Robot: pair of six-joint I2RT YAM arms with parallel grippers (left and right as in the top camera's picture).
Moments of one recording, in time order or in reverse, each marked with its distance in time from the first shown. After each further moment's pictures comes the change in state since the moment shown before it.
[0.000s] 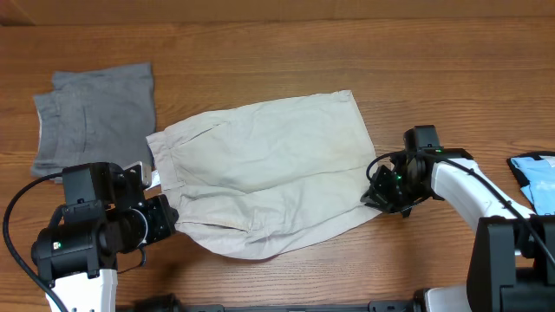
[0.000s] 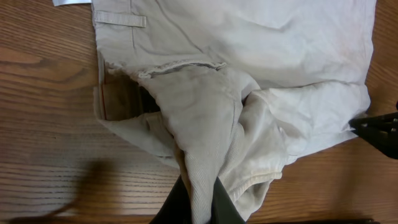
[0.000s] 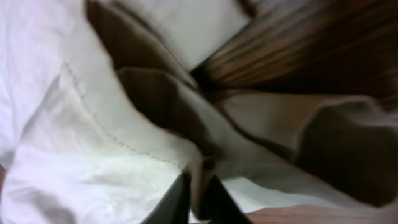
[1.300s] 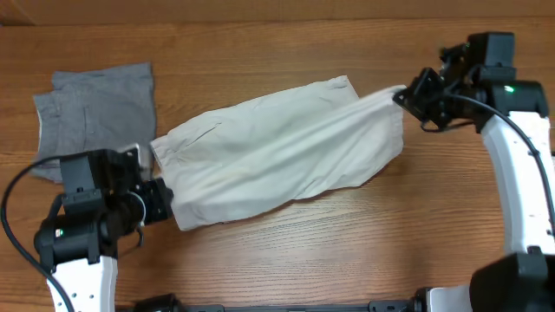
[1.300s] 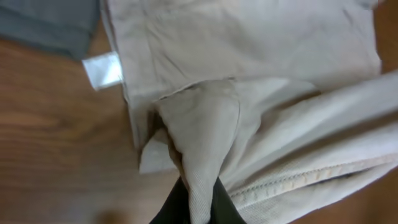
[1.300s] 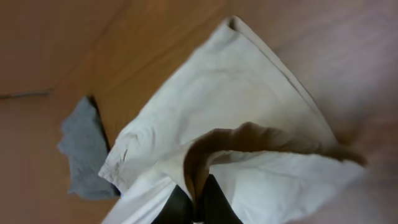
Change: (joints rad) left arm -0.002 0.061 -0.002 0.200 -0.063 0.013; right arm -0.074 -0.005 0.669 -0.120 -0.005 -0.041
